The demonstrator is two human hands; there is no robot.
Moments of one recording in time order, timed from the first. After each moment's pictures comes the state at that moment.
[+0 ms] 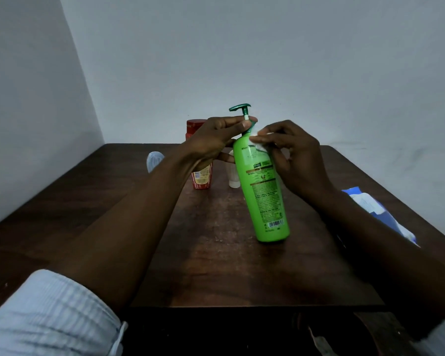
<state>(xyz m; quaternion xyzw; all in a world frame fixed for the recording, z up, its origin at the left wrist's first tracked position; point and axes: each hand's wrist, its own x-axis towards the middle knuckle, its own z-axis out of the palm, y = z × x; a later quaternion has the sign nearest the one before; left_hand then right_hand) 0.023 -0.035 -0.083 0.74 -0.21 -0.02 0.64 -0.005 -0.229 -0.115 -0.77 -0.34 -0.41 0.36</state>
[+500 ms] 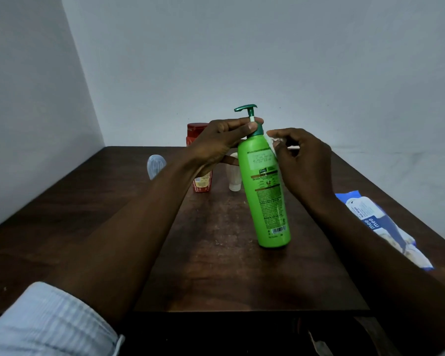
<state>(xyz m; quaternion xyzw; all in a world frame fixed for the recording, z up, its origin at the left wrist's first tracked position) 0.011 -0.040 -0.080 0.73 -0.22 0.00 0.65 -0.021 -0.219 -0.110 -0.78 -0.15 -0.42 0.44</state>
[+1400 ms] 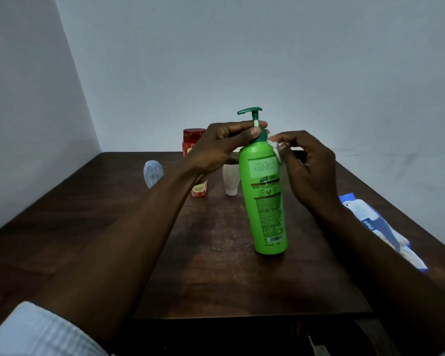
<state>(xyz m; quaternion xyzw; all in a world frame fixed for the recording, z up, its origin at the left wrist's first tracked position) -0.003 -0.048 -0.075 0.73 -0.27 0.05 0.63 -0.024 -0.237 -0.112 -0.74 -0.23 -0.42 0.48</state>
